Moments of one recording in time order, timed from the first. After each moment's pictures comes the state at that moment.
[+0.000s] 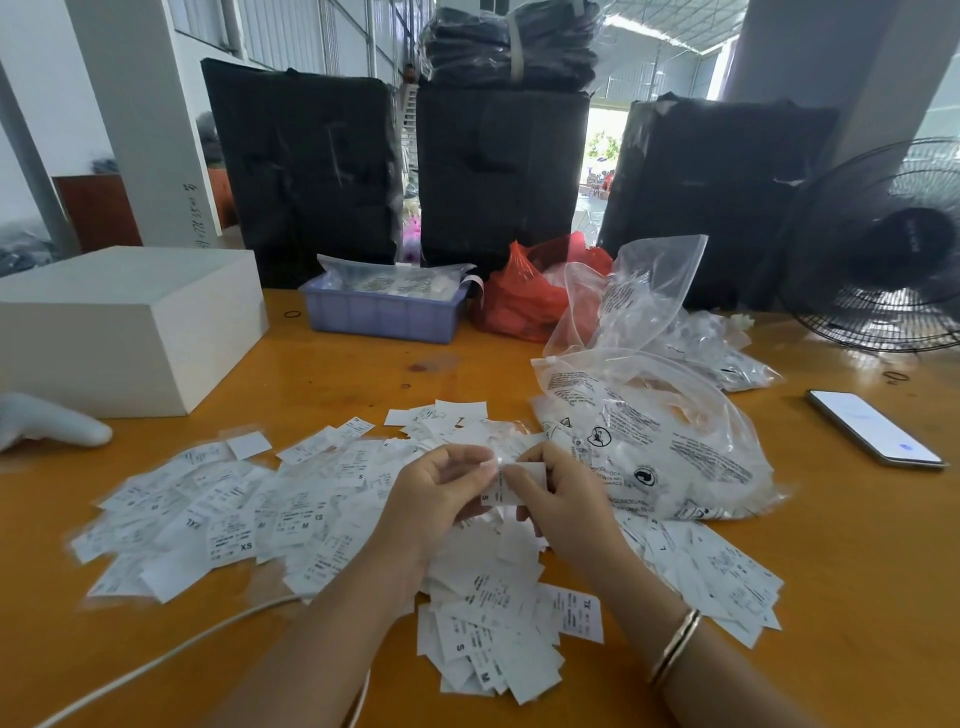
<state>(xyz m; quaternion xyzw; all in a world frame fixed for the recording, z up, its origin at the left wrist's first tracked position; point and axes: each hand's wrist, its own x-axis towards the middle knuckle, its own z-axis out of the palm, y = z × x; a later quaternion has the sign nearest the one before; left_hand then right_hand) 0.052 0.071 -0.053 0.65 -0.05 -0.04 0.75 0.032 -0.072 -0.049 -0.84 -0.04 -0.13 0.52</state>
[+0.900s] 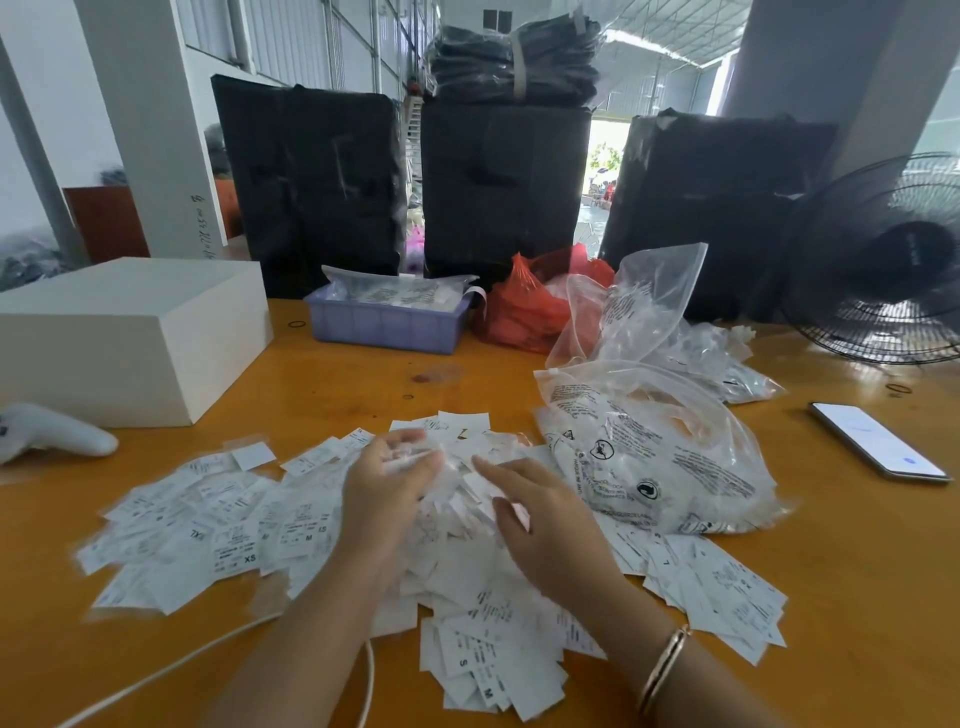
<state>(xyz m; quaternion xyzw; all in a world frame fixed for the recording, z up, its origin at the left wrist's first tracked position) 0.068 0.093 -0.050 0.71 0.06 0.12 0.69 0.034 -0.065 -0.058 -0.92 -0.18 -0.22 0.27</state>
